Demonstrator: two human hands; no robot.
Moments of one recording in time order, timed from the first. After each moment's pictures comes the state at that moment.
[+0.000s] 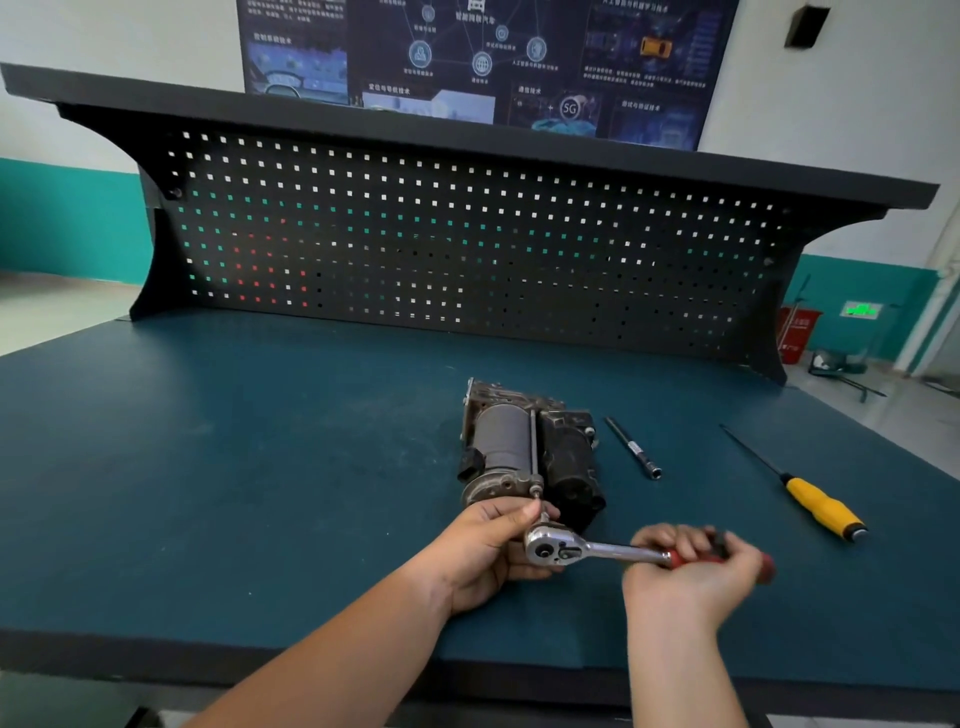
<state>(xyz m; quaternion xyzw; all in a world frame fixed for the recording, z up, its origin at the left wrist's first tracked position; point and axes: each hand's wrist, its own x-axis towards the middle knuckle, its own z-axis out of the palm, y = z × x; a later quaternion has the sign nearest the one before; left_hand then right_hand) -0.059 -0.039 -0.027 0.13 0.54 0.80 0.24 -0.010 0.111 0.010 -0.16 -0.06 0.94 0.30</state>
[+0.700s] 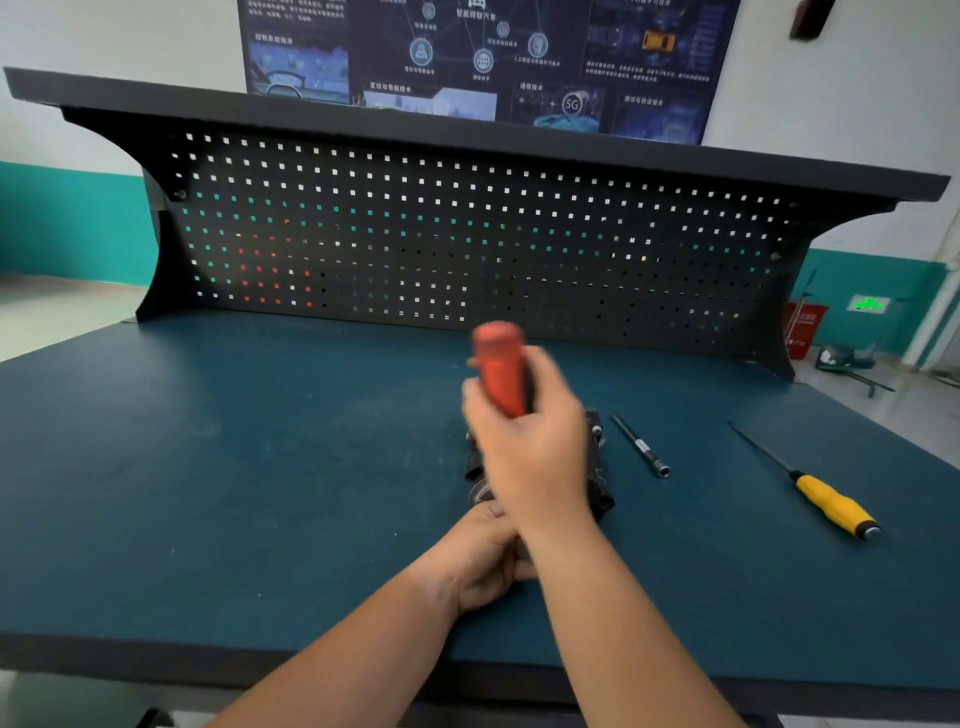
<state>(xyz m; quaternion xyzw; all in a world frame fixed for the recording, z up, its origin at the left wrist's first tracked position) -0.061 -0.039 -0.030 0.14 0.51 0.81 0.25 -0.021 0.007 0.076 0.17 -0.69 0.58 0.39</state>
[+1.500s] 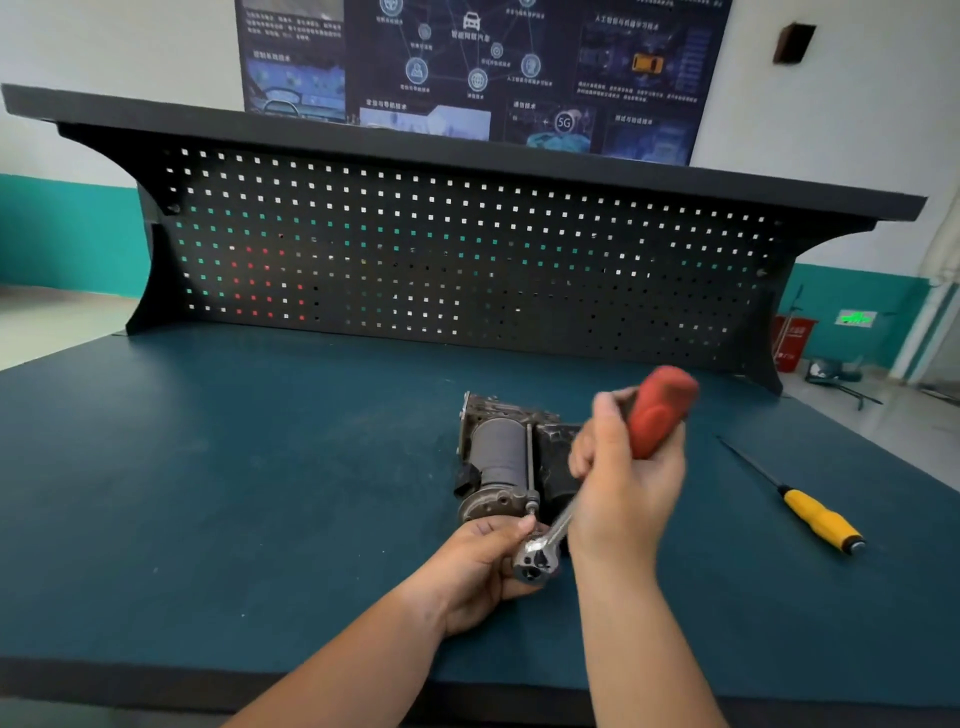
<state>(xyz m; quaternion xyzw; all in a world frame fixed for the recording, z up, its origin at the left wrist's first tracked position) -0.059 -0.038 -0.026 0.12 0.51 0.81 0.25 -0.014 0.046 0.073 0.10 -0.45 0.79 0.41</state>
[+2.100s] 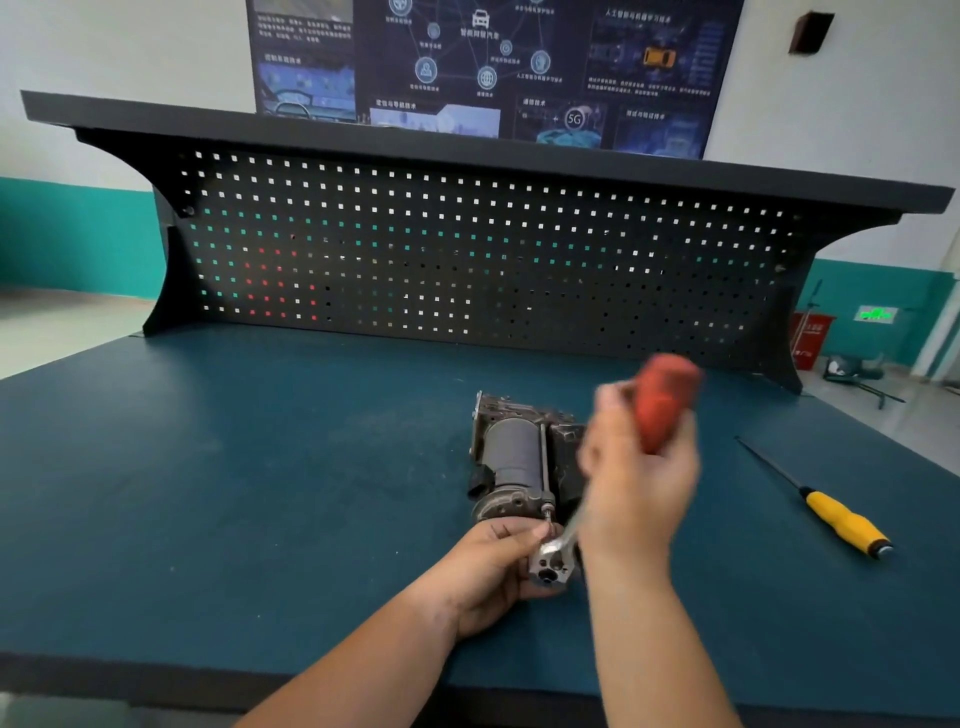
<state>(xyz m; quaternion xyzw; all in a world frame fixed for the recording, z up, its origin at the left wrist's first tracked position) -0.056 -0.039 -0.027 0.13 0.52 0.81 0.24 -0.020 0.045 0.070 0.06 -0.50 0.75 0.43</state>
